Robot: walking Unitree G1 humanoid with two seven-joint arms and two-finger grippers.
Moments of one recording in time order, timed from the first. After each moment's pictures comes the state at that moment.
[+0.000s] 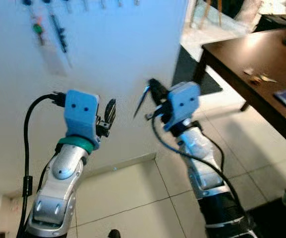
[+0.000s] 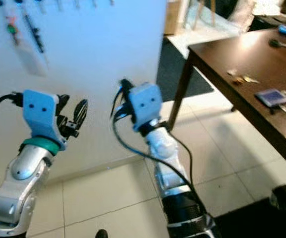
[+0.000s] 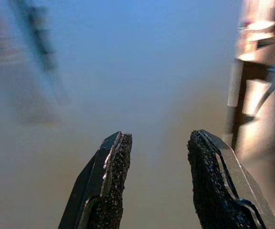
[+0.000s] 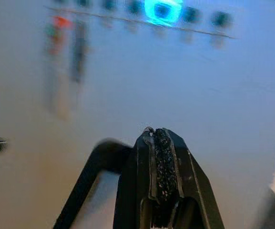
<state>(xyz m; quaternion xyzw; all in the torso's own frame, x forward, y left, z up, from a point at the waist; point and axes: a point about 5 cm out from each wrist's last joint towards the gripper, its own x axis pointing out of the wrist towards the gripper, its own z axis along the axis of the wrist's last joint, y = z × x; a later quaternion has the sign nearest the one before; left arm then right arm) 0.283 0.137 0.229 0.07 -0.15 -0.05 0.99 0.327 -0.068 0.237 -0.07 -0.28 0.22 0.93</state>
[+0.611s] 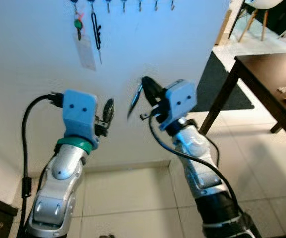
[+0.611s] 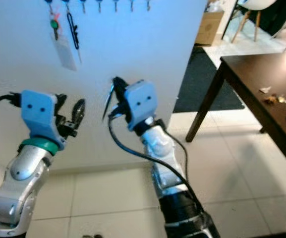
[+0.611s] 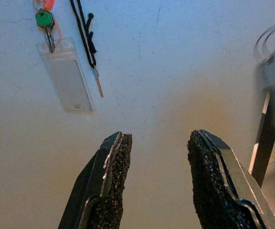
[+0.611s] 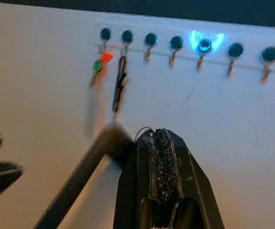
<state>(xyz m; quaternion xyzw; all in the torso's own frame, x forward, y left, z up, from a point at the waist) 0.282 0.128 0.227 0.06 -0.15 -0.06 0.98 0.323 -0.070 0.249 -0.07 -0.30 0.24 0.92</state>
